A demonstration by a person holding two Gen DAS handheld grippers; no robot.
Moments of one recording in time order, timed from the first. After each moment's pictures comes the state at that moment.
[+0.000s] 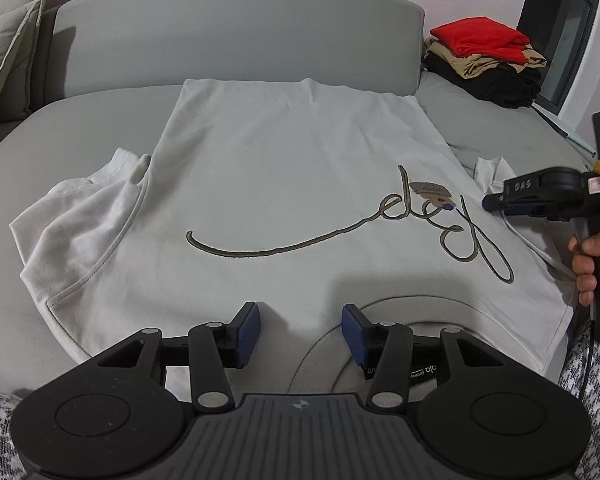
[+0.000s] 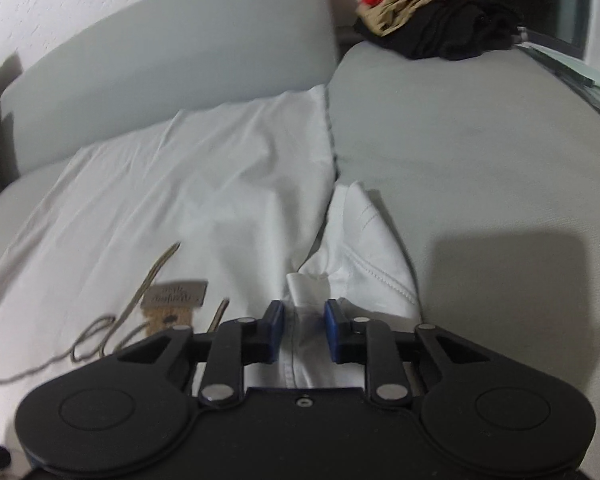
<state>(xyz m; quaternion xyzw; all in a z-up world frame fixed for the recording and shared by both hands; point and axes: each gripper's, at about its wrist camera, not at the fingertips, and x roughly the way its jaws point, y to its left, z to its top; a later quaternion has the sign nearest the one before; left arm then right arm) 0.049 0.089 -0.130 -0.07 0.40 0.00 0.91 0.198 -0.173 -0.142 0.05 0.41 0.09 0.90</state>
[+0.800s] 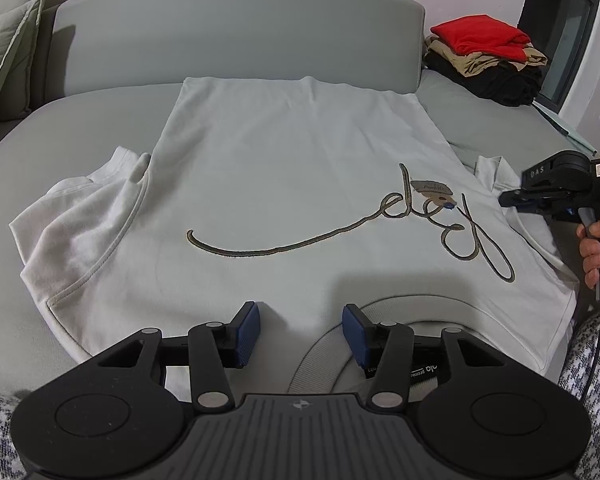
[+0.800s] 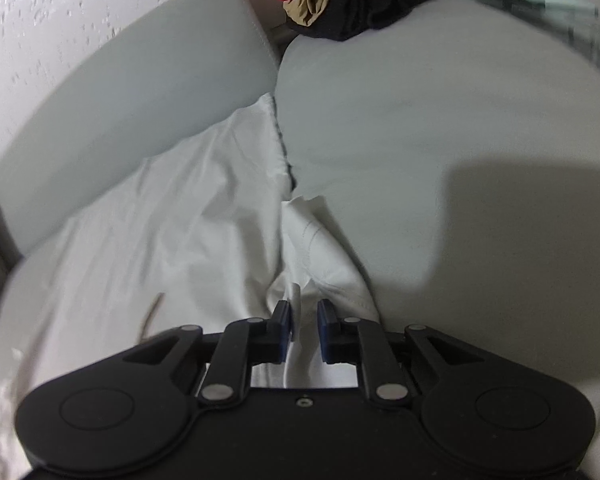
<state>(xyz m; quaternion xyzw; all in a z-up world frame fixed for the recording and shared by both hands) 0.050 0.089 -0.131 -0.07 0.40 0.00 0.91 0.217 -0.203 -0.143 0.13 0.43 0.05 0.89</state>
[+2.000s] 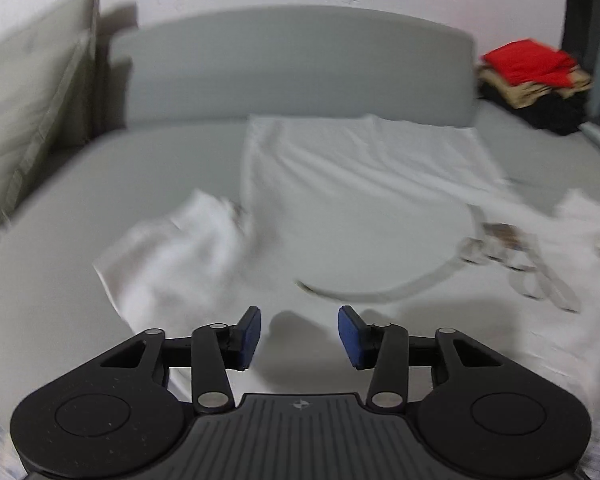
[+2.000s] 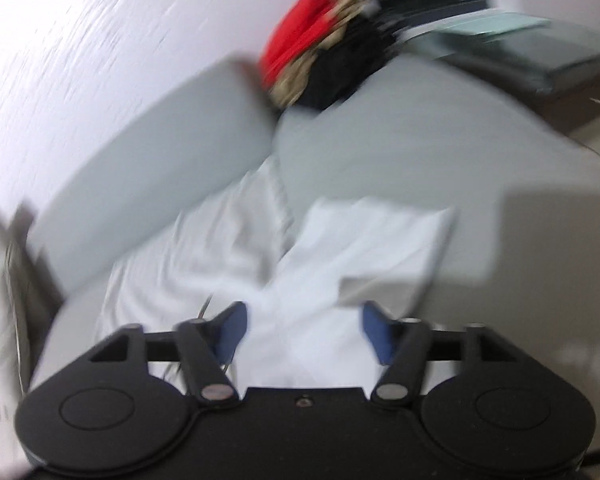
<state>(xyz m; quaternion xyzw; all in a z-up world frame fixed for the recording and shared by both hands) 0.063 0.128 -0.113 0.00 0.38 0.11 0.92 0.133 -0.247 -0.101 0.19 0.38 0.09 0.90</state>
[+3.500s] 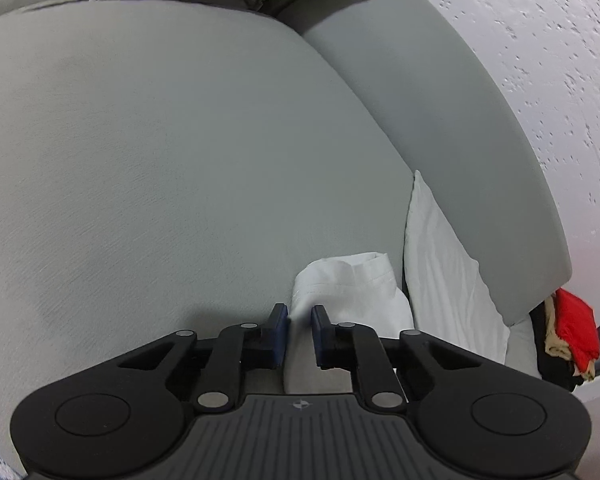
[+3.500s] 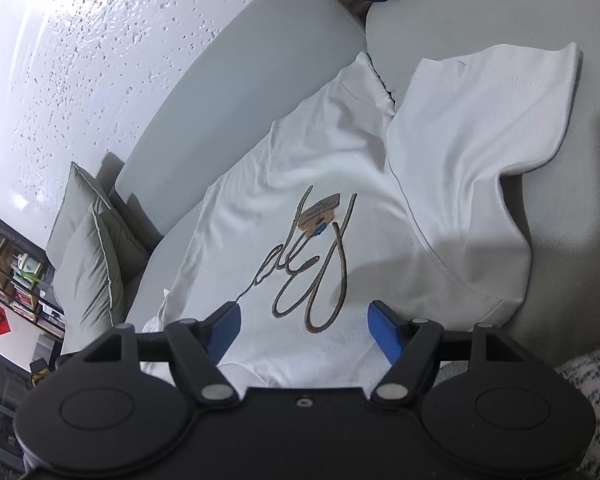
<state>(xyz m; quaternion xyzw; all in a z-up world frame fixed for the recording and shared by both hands) 0.075 0.339 -0.156 -0.43 0.33 0.15 0.83 0.111 -0.224 -0.145 0.29 0.42 0.24 0.83</state>
